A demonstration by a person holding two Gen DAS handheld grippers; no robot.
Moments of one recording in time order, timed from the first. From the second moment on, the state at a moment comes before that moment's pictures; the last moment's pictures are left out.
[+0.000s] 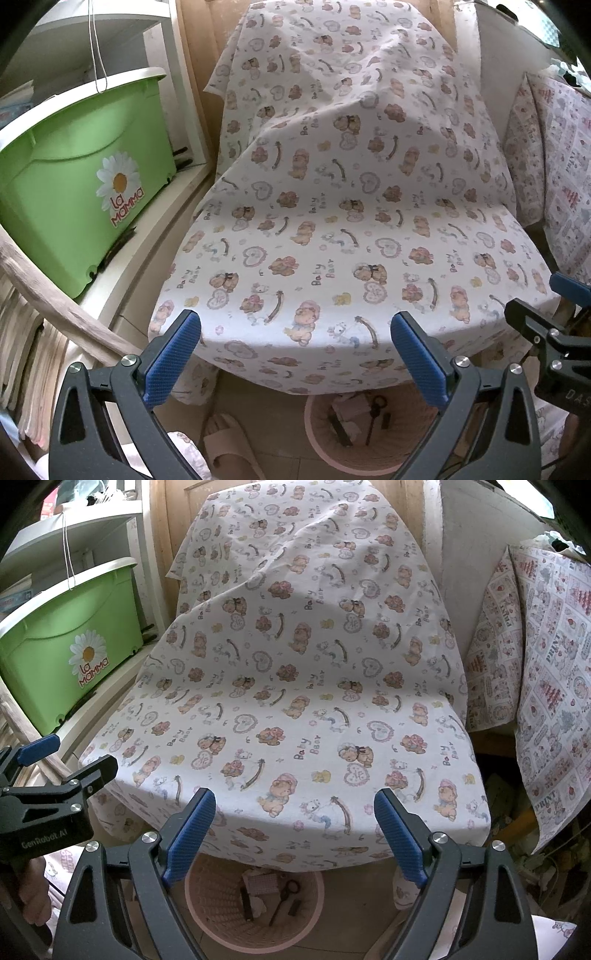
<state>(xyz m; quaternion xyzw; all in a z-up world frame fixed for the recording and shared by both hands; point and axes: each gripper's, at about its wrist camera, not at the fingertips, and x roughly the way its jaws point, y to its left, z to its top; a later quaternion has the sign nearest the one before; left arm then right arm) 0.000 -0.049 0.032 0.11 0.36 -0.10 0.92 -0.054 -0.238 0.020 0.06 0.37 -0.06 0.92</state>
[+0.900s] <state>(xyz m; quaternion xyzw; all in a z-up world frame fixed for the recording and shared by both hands) 0.005 -0.046 0.032 0.10 0.36 -0.09 0.92 -0.055 -0.238 0.020 0.07 0.38 -0.05 0.92</state>
